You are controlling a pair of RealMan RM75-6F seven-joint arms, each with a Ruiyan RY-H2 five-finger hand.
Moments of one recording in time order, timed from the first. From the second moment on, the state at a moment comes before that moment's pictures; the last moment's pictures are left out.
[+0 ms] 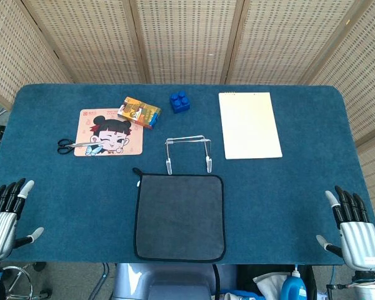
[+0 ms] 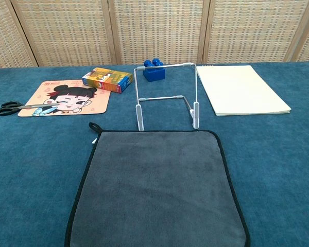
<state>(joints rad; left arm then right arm) -0.02 -1.14 0.00 -1.75 1.58 1.55 0.20 -0.02 -1.17 0.03 -1.67 -1.63 1.61 -0.13</state>
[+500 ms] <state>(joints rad) -0.05 -1.17 0.00 -1.69 1.58 1.53 0.14 -0.02 -1.18 0.04 -1.67 -1.61 1.62 -0.14</state>
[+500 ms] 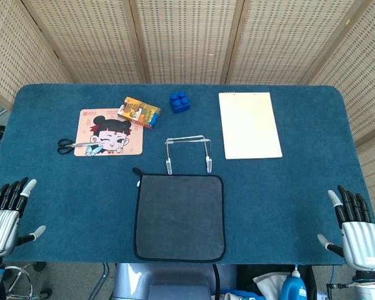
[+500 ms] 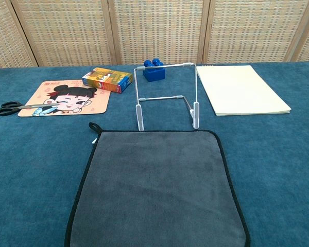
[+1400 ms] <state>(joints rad) -0.51 -1.57 0.05 -1.00 2.00 1.31 -0.13 0.00 -1.19 0.08 -1.66 -1.46 1.54 -0.14</state>
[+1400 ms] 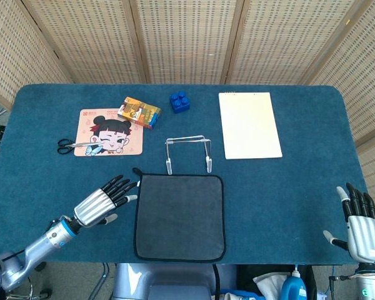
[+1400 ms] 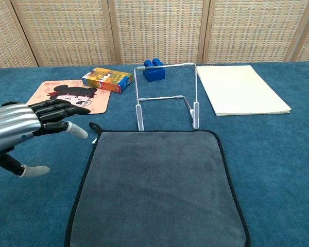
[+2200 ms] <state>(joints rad) -0.54 -1.76 0.13 -0.74 1.96 1.36 -0.17 0.00 -1.19 0.08 -1.66 -1.46 1.53 -0.13</state>
